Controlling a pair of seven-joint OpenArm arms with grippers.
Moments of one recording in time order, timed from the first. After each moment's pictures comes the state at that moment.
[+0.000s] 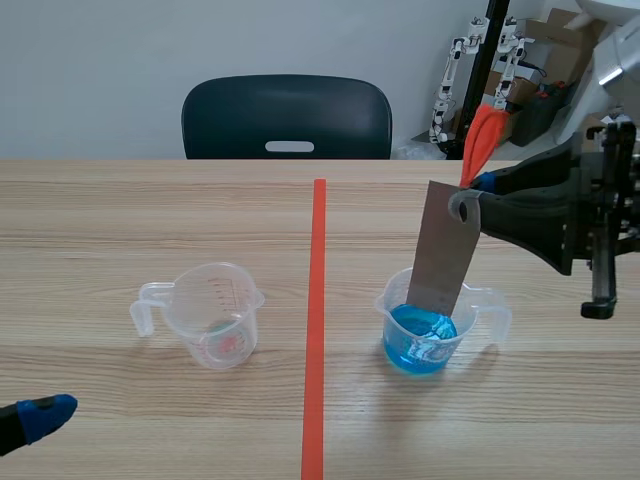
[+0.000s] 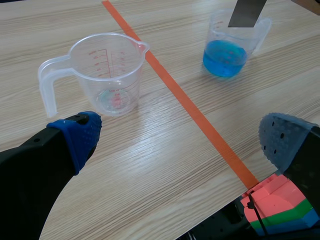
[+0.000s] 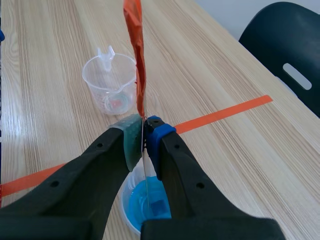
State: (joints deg) left arm 60.1 -14.2 -7.1 106.5 2.5 -28.9 -33.4; right arm -1.8 60.1 -22.9 98.2 32.6 41.6 14.0
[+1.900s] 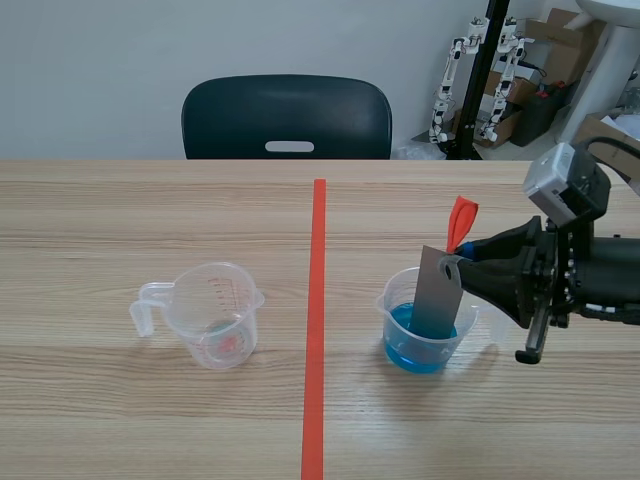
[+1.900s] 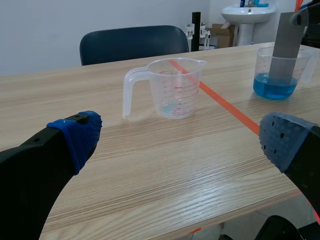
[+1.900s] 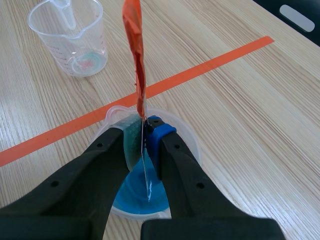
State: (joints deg) left arm 48.1 -13.0 -6.4 60.9 10.8 -13.3 -89.0; right arm -0.2 44.9 -22.6 80.6 18.3 43.8 16.1
